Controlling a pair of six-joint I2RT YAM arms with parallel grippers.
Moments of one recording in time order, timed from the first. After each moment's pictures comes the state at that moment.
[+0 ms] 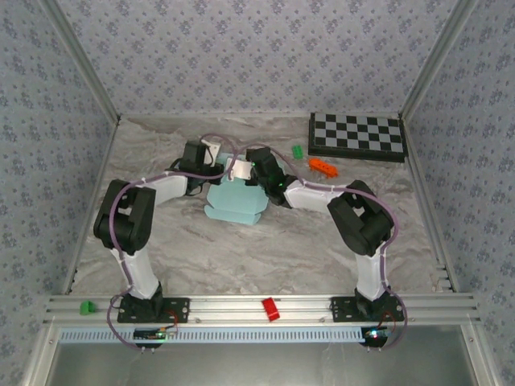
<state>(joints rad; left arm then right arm) -0.34 1.83 1.07 0.01 0.13 -0.09 0.73 1.95 1.24 0.29 0.24 -0.99</state>
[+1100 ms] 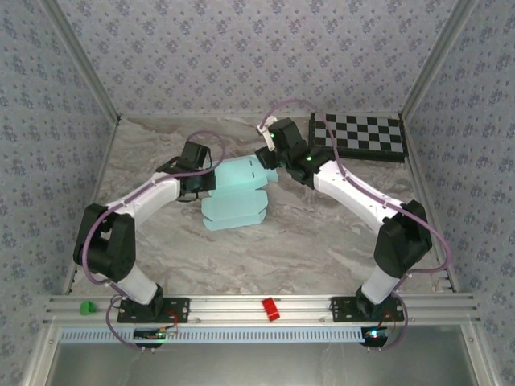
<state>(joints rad) -0.40 1.59 1.10 -0.48 -0.07 -0.44 0.66 1.67 1.46 -0.43 0.24 -0.06</state>
